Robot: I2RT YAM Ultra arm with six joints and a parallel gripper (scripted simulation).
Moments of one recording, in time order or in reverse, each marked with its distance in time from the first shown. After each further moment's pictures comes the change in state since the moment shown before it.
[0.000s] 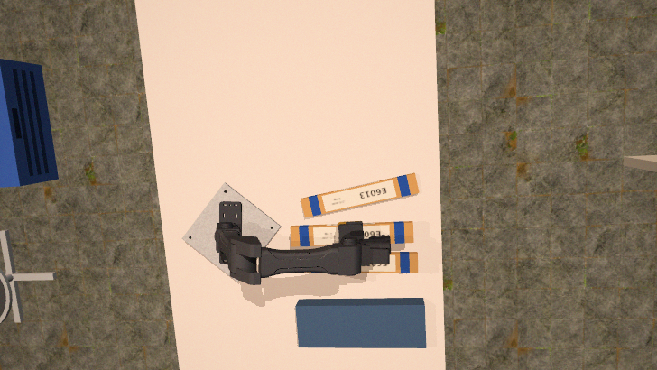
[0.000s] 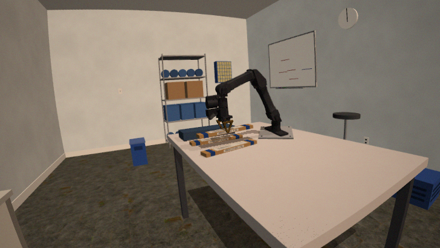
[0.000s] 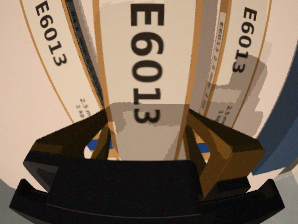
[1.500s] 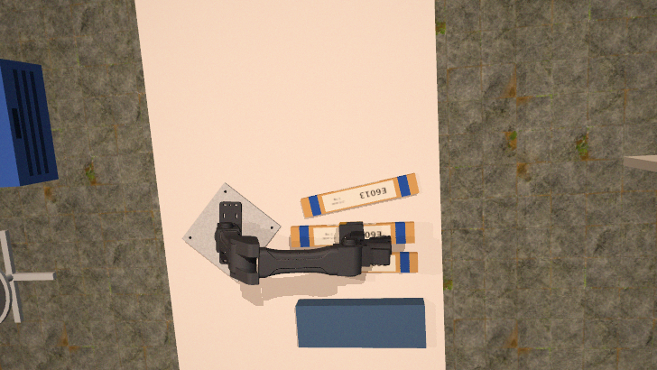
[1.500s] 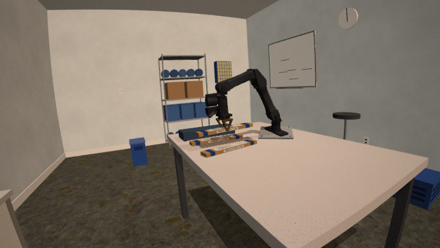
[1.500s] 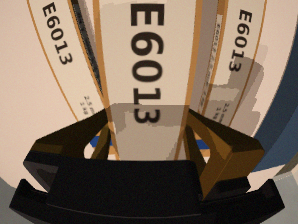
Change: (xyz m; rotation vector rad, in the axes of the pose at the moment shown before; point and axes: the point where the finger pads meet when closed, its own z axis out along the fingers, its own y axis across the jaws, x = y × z) arm -0.002 0.002 -0.011 0.001 -0.005 -0.001
